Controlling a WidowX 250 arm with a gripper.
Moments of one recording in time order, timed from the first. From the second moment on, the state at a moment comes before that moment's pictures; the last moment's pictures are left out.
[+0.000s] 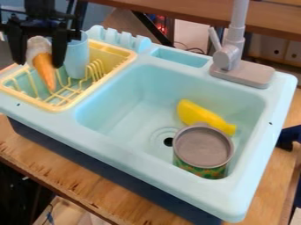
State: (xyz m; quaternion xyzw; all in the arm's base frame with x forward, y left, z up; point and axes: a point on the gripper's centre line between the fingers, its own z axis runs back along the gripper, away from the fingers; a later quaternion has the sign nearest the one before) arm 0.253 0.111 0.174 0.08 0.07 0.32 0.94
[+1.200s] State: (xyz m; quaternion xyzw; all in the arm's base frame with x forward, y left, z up) arm 0.273 0.122 0.124 0.08 0.10 0.29 0.95
